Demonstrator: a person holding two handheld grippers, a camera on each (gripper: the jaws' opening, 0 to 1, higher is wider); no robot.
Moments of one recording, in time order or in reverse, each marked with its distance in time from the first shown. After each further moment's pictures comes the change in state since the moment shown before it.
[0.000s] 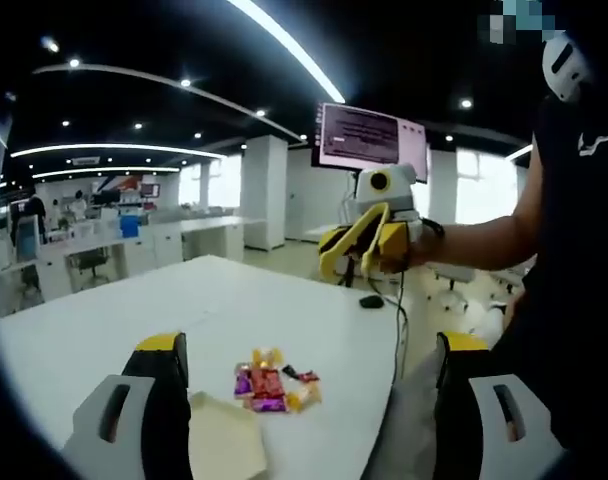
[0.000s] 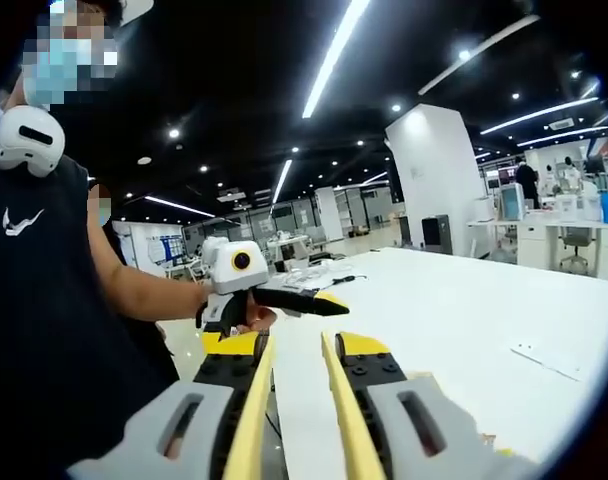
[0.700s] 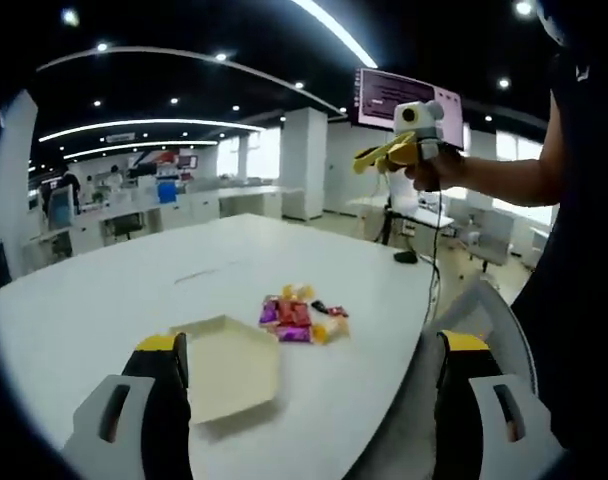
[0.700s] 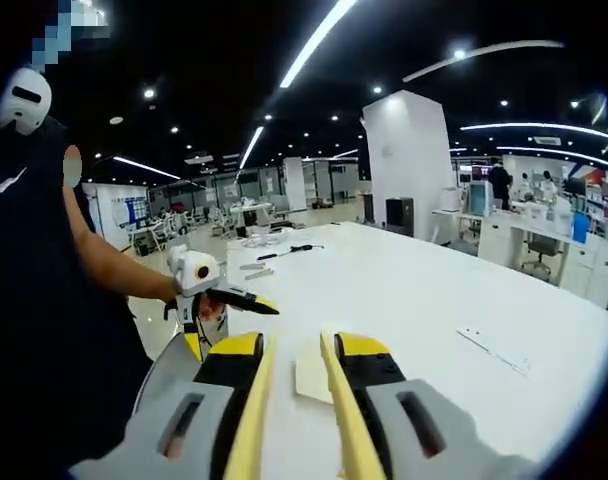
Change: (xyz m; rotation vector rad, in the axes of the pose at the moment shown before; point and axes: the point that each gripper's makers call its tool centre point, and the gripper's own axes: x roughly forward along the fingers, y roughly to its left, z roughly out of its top) left arm -0.032 0.013 -0.121 -0.040 0.116 0.152; right arm -0.041 -0.034 -0.032 -0.087 0.159 -0.156
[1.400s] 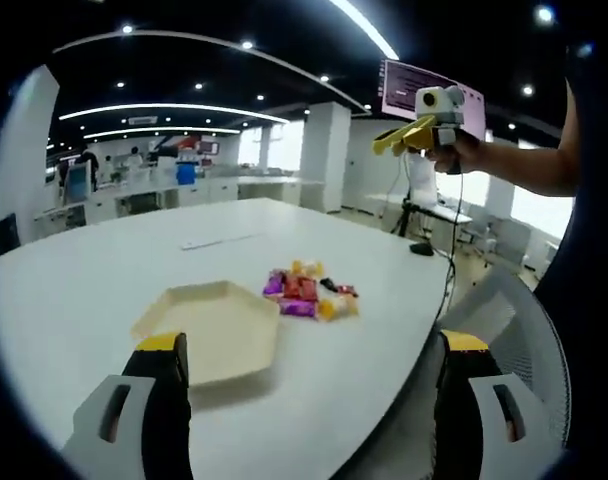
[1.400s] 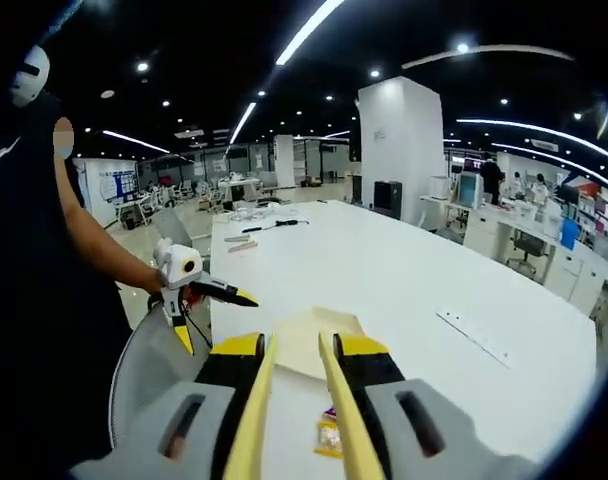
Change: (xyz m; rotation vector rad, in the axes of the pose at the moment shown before) left arm 0.021 0.000 -0.041 -0.065 0.026 0.085; right arm -0.007 -0.017 -0.029 -0.068 0.099 -0.067
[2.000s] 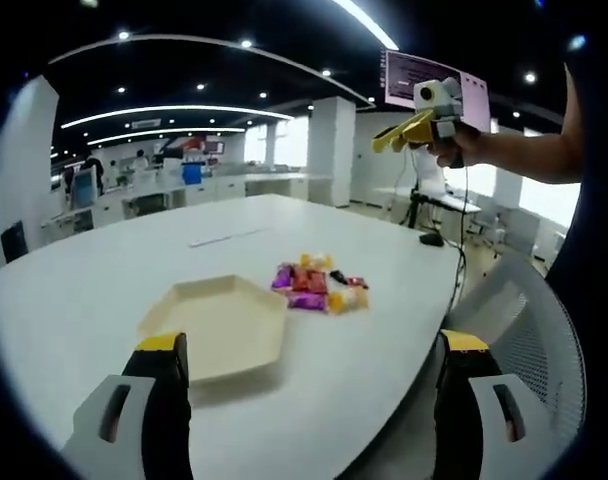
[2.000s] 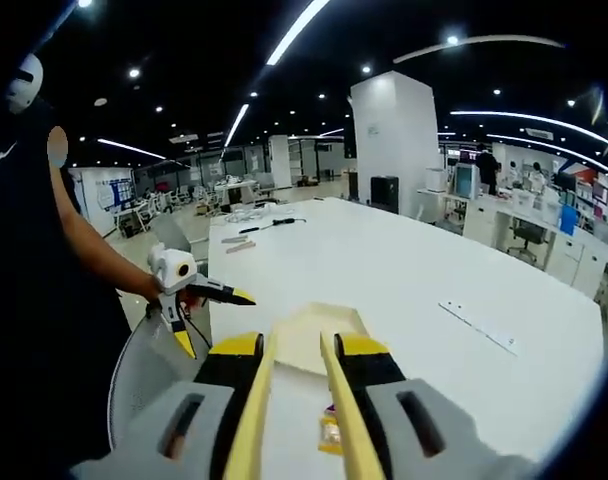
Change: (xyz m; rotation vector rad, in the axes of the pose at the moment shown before) left arm 0.001 0.003 -0.006 0.015 0.009 0.039; right arm 0.003 -0.009 -0.016 0.070 -0.011 0.008
